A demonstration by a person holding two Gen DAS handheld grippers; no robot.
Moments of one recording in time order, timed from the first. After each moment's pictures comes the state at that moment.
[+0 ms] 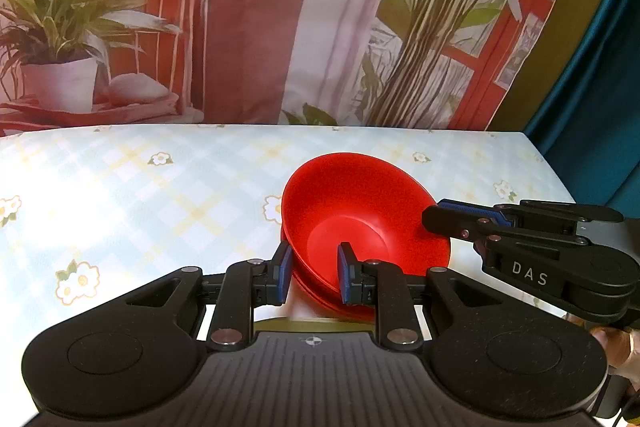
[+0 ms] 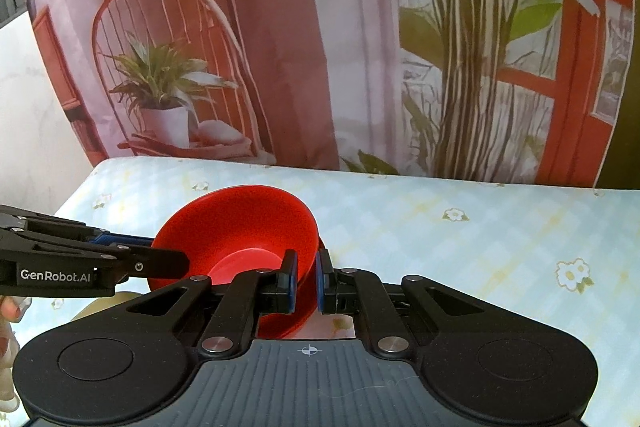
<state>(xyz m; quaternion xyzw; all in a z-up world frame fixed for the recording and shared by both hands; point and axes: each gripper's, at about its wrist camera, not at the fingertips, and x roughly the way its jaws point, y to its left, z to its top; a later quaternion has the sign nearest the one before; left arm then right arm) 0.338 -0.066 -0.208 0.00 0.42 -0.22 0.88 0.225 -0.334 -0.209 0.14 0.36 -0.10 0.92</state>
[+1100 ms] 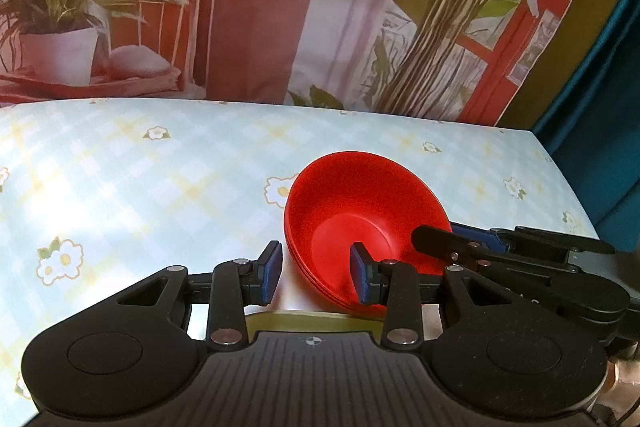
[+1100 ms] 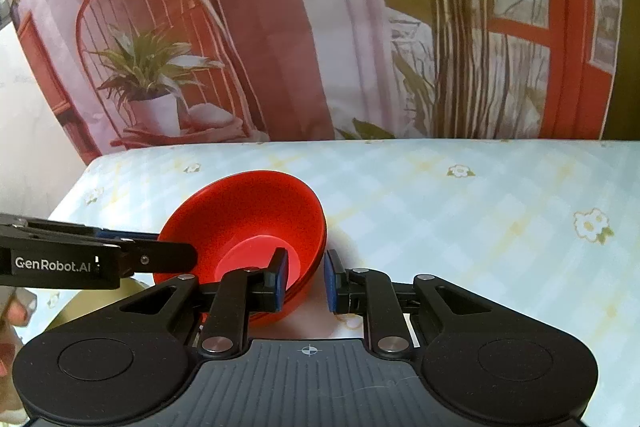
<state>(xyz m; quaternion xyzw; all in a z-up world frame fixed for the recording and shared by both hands) 0.345 -0.069 -0.225 -0.02 0.44 -0.21 0.87 0.222 -0.336 -0.236 0.18 0.37 -0.11 0.90</state>
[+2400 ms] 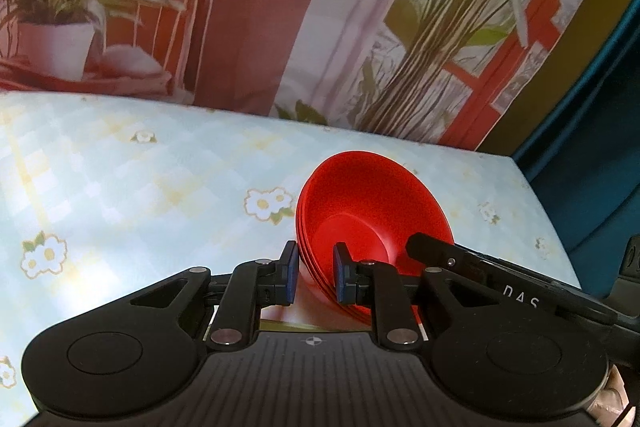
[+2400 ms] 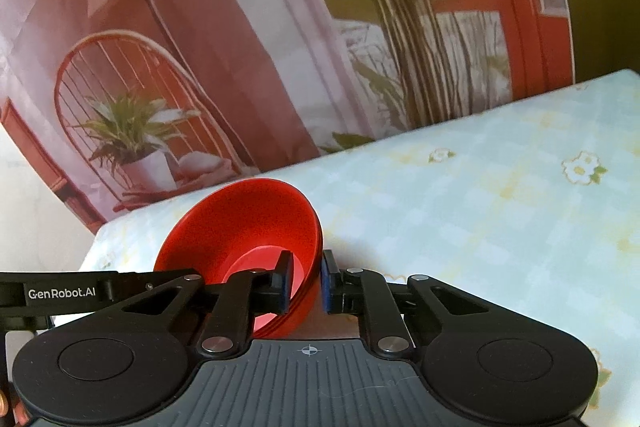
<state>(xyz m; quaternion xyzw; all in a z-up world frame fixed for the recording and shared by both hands) 0.343 -0.062 -0.214 -0.07 0.42 -0.22 0.88 0.204 -0.347 -0.232 0.28 0.31 -0.15 0.90</state>
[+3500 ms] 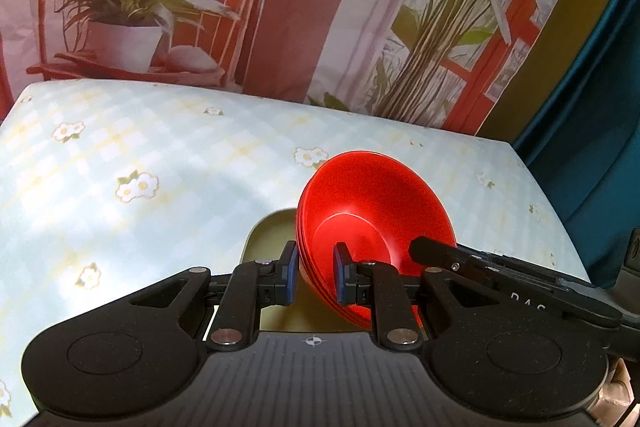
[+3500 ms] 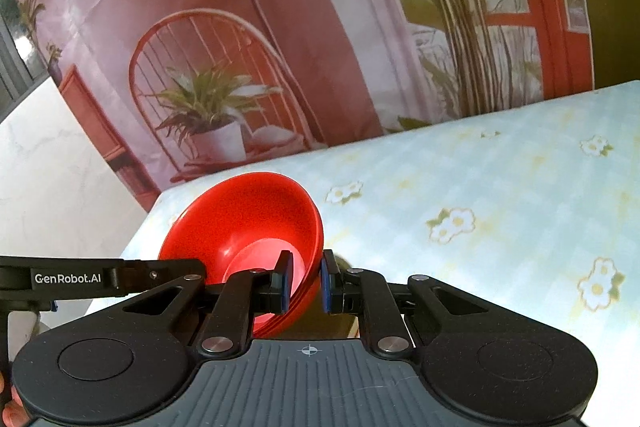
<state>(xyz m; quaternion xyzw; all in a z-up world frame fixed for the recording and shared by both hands) 0.251 -0.002 -0.196 -0.06 0.41 -0.19 0.89 0.153 -0.257 -0.204 0.26 0.30 -0.09 0.91</state>
